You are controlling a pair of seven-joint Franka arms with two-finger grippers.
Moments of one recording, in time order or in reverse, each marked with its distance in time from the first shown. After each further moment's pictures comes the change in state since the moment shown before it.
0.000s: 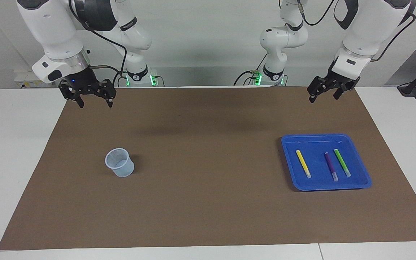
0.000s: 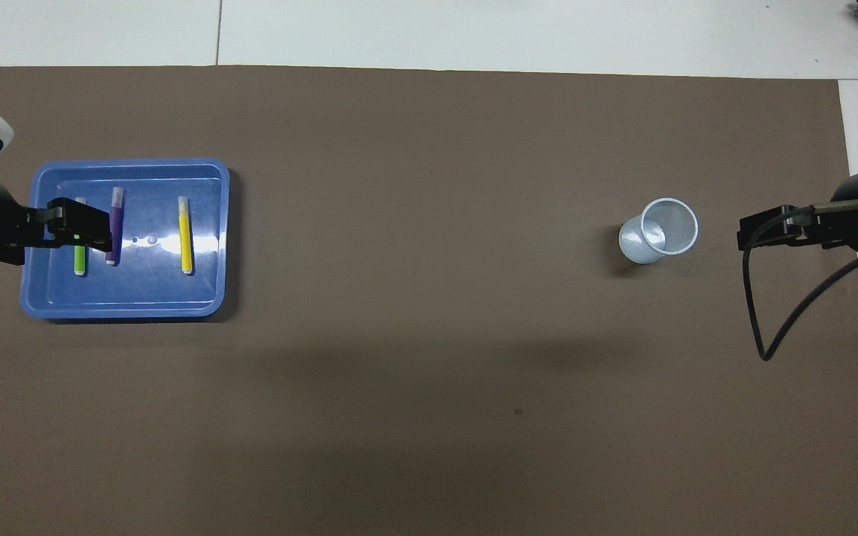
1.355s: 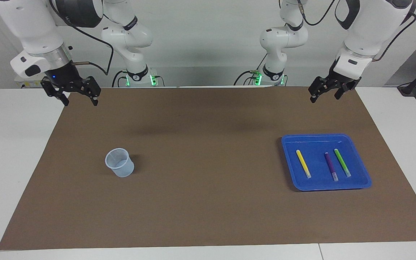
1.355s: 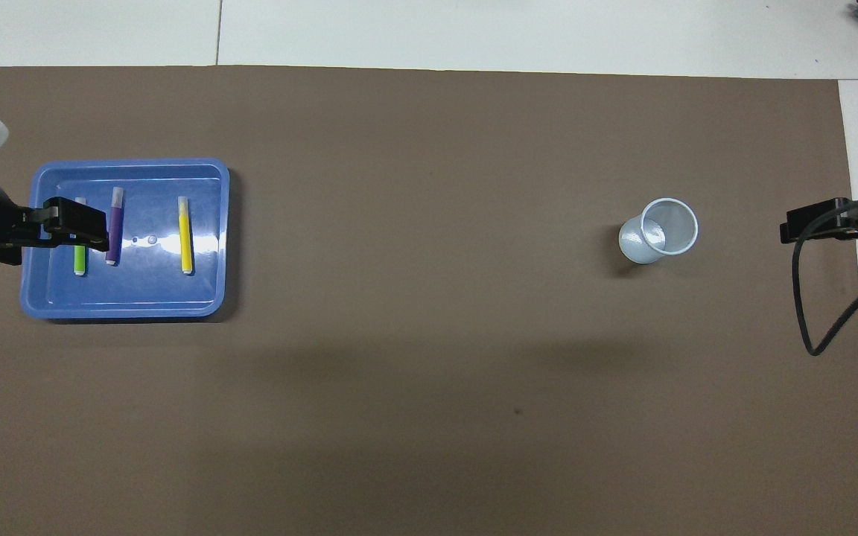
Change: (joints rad) left arm 0.000 0.000 0.005 0.000 0.000 0.000 0.000; right arm 0.351 0.000 -0.420 0.027 0.010 -0.010 -0.053
